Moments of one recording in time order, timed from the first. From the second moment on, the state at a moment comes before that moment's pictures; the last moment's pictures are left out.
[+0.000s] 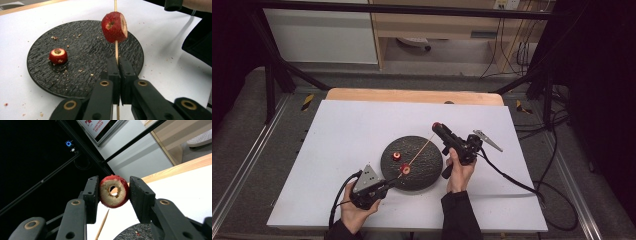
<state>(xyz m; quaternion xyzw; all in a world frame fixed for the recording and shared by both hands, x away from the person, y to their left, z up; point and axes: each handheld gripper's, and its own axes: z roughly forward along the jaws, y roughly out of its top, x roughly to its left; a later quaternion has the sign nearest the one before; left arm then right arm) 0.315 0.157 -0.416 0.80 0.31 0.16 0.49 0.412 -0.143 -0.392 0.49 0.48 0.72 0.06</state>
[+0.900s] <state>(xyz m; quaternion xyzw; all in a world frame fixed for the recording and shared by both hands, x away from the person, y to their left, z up) 0.309 0.134 -0.415 0.77 0.35 0.17 0.51 0.409 -0.139 -0.394 0.49 0.45 0.74 0.07</state>
